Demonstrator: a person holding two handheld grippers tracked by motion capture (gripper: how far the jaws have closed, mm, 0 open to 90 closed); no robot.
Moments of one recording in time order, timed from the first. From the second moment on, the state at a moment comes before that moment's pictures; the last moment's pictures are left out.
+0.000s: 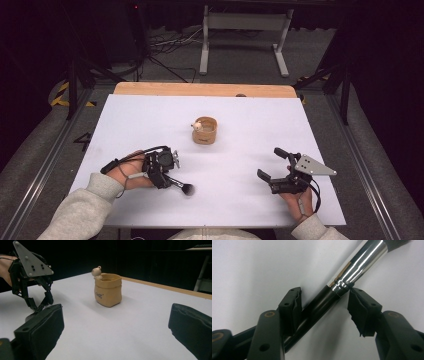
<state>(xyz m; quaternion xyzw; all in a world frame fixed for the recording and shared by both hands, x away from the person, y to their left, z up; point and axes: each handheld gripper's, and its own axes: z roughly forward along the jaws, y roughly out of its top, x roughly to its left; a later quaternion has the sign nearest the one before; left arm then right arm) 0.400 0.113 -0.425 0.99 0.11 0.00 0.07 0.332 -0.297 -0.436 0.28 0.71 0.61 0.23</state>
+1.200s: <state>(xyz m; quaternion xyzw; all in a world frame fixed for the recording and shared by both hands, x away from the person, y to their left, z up) 0.384 0.111 -0.398 1.00 0.06 0.02 0.08 0.331 -0.294 -0.436 0.28 0.71 0.60 0.23</state>
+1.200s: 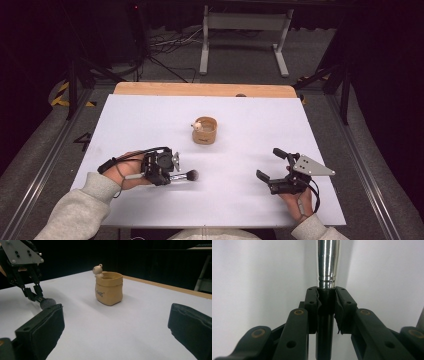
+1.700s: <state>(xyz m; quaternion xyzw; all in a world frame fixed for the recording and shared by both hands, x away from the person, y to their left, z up) 0.381 0.127 -0.381 0.98 0.08 0.03 0.20 0.331 -0.294 -0.436 0.28 0.71 0.60 0.23</state>
